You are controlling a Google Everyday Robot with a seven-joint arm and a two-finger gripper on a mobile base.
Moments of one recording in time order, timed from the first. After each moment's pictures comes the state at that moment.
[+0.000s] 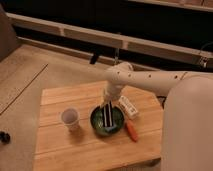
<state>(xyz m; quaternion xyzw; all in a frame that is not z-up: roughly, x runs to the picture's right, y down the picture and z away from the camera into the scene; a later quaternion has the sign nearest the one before) -0.001 0.095 0.821 -0.33 0.14 0.64 0.69</state>
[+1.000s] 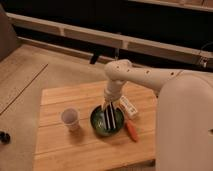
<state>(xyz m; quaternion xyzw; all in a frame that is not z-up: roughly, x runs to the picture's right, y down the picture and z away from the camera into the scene) 0.019 0.109 0.804 -0.37 0.21 0.61 0.68</state>
